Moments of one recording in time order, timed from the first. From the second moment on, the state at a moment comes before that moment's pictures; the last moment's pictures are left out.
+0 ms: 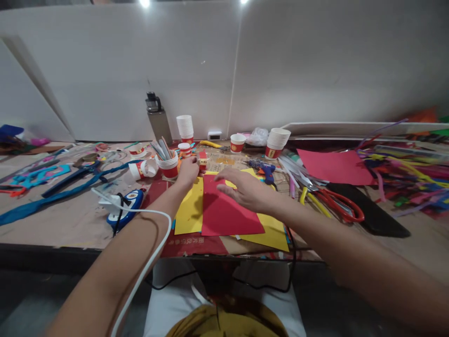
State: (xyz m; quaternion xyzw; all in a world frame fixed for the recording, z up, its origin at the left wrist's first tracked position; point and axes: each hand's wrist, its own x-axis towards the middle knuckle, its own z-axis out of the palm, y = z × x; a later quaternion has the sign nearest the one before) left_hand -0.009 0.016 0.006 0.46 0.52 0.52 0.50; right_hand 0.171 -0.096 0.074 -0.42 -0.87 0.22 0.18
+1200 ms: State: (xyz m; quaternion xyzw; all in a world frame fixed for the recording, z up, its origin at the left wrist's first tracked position) left_hand -0.004 0.004 0.020 0.55 0.56 0.46 0.41; right_hand 0.160 -0.124 0.060 -0.32 -0.75 0.43 0.39
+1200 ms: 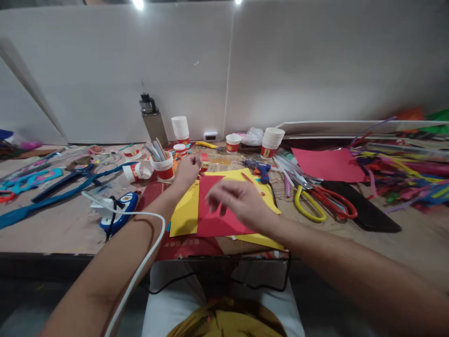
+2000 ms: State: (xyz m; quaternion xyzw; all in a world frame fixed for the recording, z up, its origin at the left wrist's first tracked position) left_hand 0.010 -0.015 0.027 0.54 0.50 0.31 0.60; right_hand 0.194 -0.053 -0.003 -0.47 -0.74 0.28 0.39
